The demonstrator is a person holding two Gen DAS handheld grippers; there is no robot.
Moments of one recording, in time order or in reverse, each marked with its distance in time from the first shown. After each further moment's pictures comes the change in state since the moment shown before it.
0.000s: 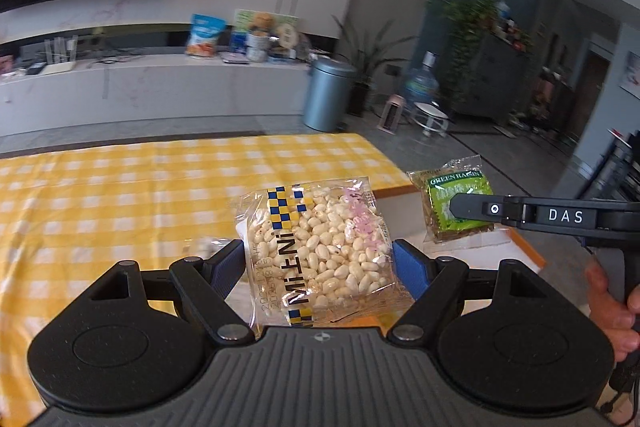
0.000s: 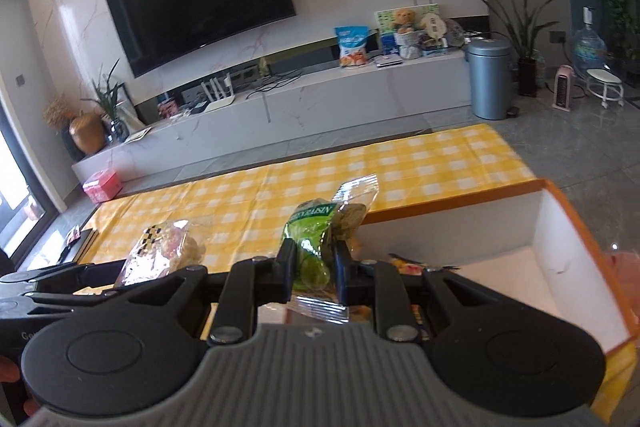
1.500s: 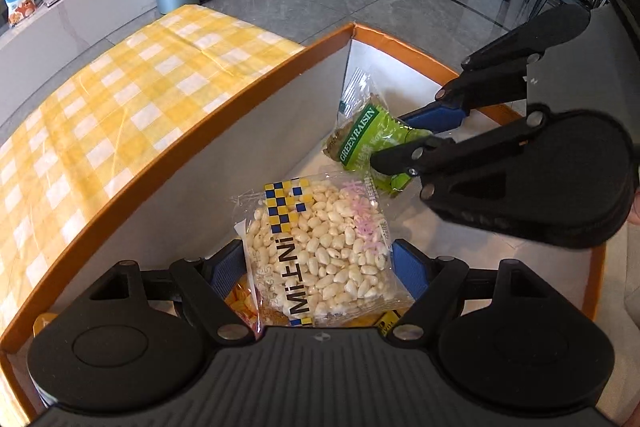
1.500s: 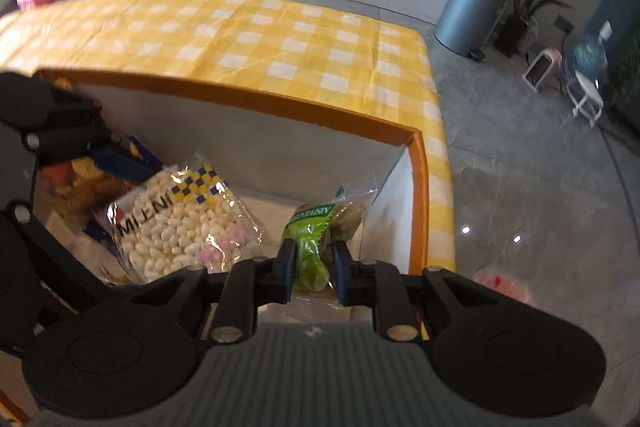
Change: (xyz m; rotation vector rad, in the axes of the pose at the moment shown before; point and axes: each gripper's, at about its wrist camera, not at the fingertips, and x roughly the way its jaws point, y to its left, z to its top) left arm 0.235 -0.115 0.001 0.402 0.484 -0.182; right arm 0.131 -0.157 0.018 -0.397 0.450 -0.230
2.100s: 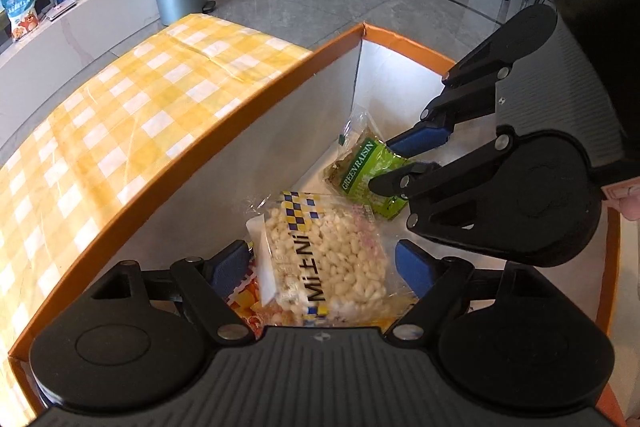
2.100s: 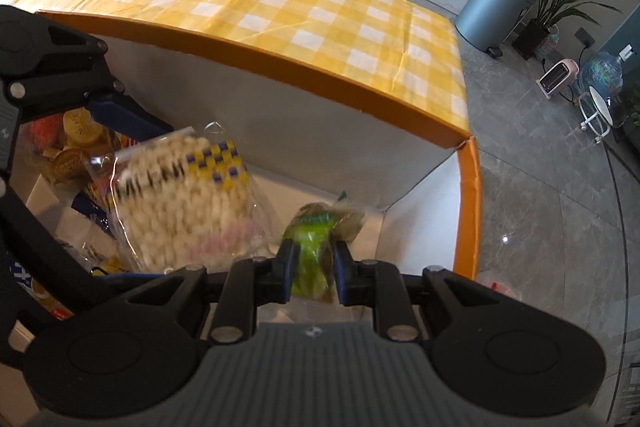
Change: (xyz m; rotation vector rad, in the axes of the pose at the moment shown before) left arm -0.011 -0.003 -0.004 0.034 -0.033 0.029; right arm 0.023 0.017 0.007 -0.090 0.087 -0.011
